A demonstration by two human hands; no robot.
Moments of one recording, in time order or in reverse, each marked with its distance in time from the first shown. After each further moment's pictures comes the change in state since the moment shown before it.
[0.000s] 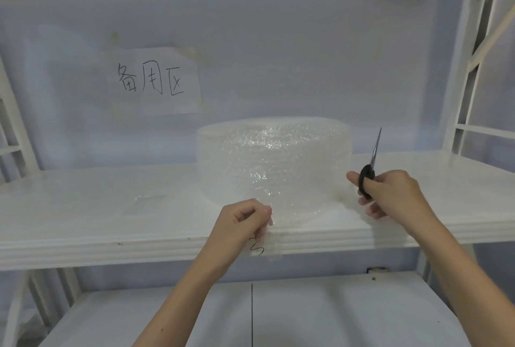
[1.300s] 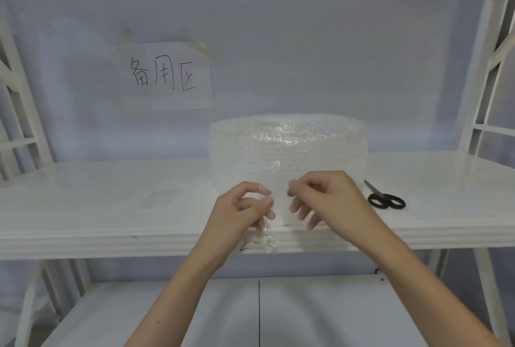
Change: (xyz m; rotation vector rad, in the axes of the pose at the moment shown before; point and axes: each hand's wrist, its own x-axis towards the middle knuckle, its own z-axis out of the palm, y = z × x) left_hand 0.001 0.003 -0.024 -0.118 0.090 -0.039; right_hand -0.075 -0.070 0.073 0.214 -0.375 -0.310
